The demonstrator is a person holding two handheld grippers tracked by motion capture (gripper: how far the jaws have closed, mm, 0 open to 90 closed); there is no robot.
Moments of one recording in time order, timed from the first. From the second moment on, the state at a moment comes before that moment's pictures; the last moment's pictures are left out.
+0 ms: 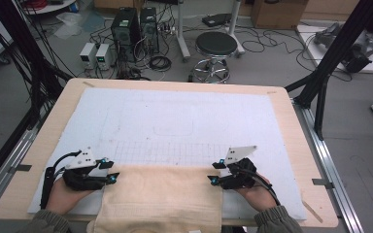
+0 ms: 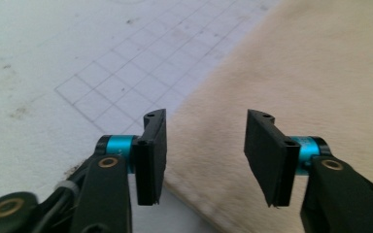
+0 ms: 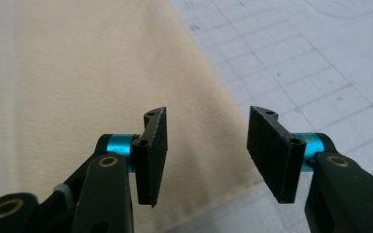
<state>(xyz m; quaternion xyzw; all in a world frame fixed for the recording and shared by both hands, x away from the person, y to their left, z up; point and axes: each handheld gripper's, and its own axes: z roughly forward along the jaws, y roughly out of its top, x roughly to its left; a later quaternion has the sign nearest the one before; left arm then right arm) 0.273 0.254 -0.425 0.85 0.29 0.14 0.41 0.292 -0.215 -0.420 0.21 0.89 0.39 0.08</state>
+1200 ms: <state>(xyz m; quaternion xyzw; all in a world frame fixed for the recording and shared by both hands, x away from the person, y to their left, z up) 0.301 0.250 -0.428 0.85 0.33 0.11 0.40 0.315 -0.223 -0.425 0.23 0.89 0.39 0.04</state>
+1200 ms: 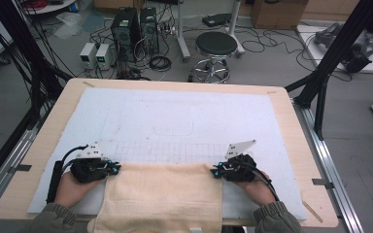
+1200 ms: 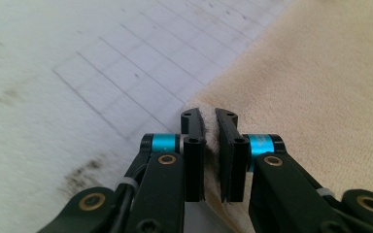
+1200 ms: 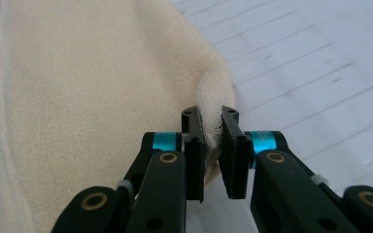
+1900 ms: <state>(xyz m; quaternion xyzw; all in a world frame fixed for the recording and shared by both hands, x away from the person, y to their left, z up) 0.433 0.214 -0.344 0.79 0.39 0.23 0.41 0.455 -0.234 -0.346 0.31 0.86 0.38 0.15</state>
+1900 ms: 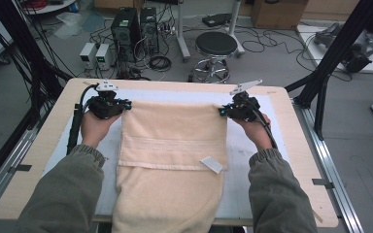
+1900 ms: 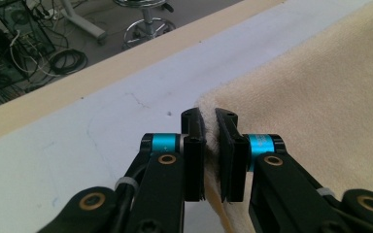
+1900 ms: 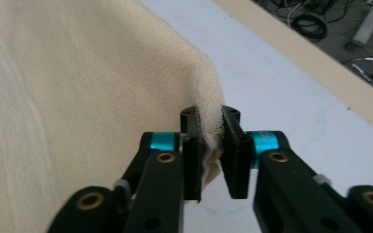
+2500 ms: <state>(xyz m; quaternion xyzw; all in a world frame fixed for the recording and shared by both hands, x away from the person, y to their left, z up) 0.362 0.239 -0.389 0.82 0.34 0.18 0.42 0.385 -0.230 -0.376 0.28 0.87 0.39 0.11</state>
